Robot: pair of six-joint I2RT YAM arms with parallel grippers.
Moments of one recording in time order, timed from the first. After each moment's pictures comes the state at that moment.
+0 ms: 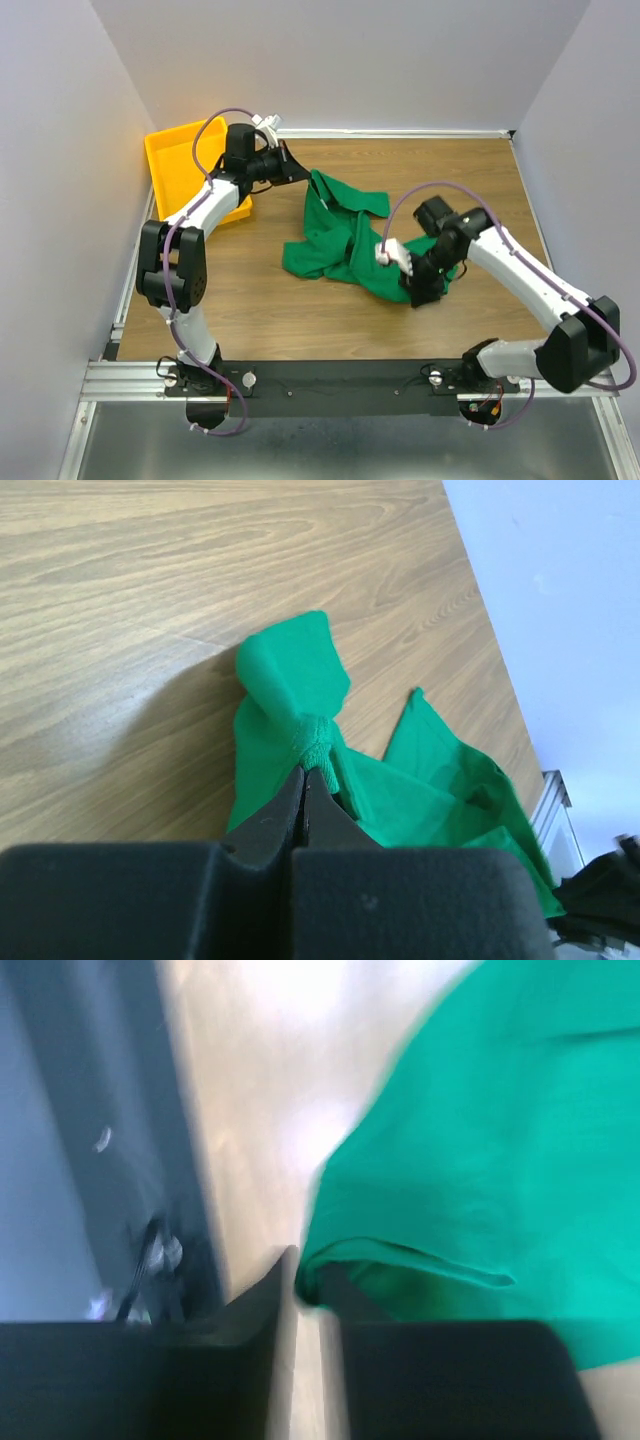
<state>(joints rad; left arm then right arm) -0.21 1.83 1.38 0.00 0.68 -0.51 0.45 1.34 1.14 -1.22 -0.55 -0.93</state>
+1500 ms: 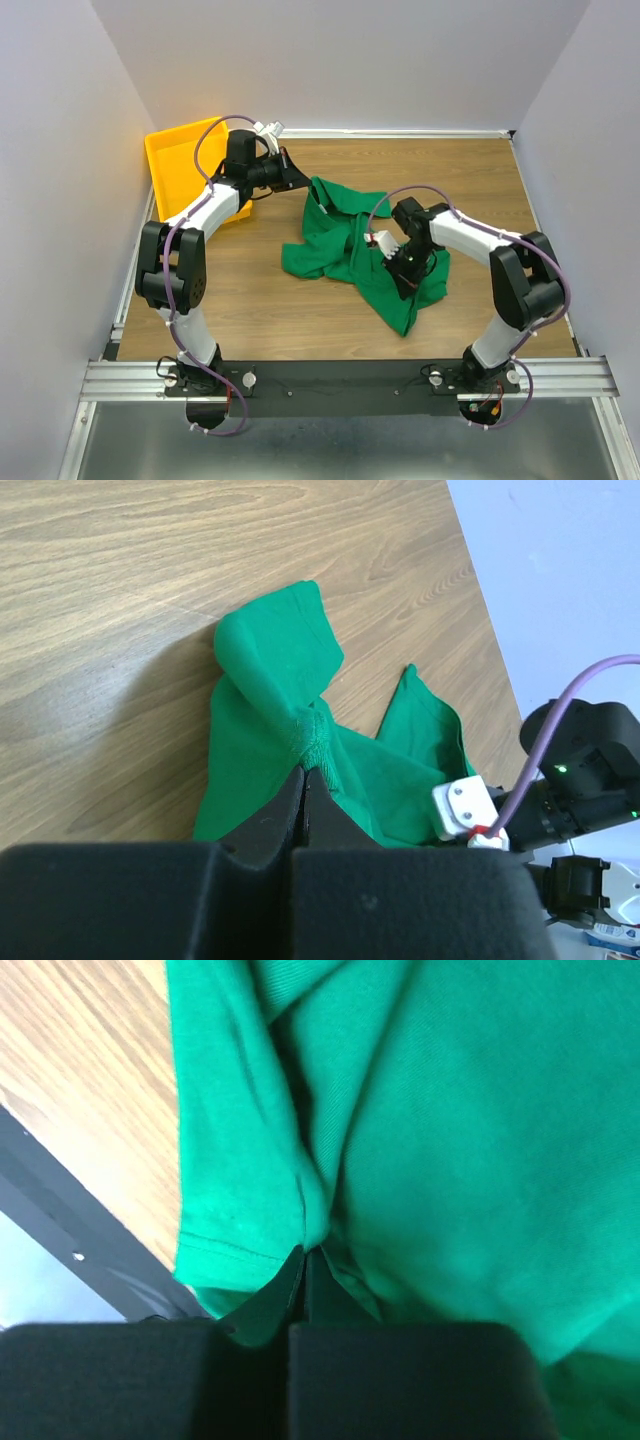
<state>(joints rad) -0.21 1.80 1.31 0.02 0.71 -0.52 0.44 1.71 1.06 -0.96 -0.40 -0.48</state>
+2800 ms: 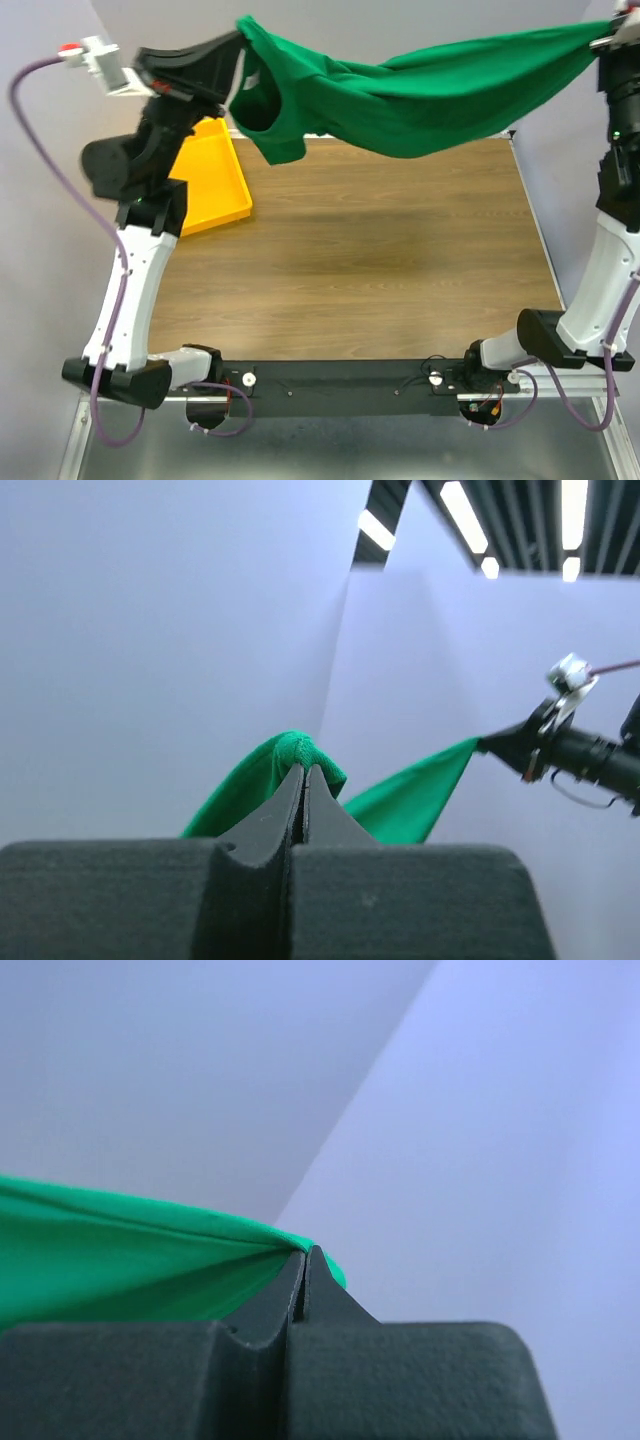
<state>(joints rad) -0.21 1.27 1.58 0.53 0.43 -0.69 -0.06 1.49 2.43 -0.78 0.07 -0.57</state>
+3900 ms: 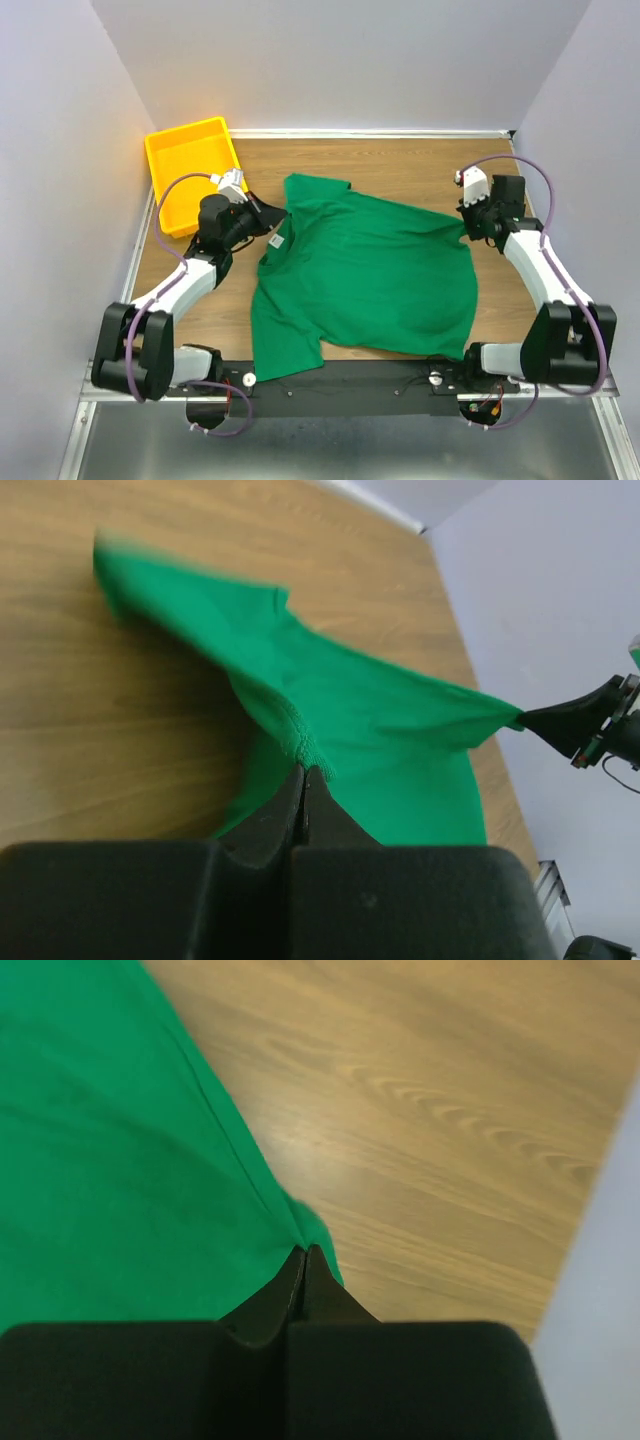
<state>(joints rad) -0.21 1.22 0.61 0.42 0.39 -0.72 -0.07 1.26 0.92 -0.40 -0.12 -0.50</state>
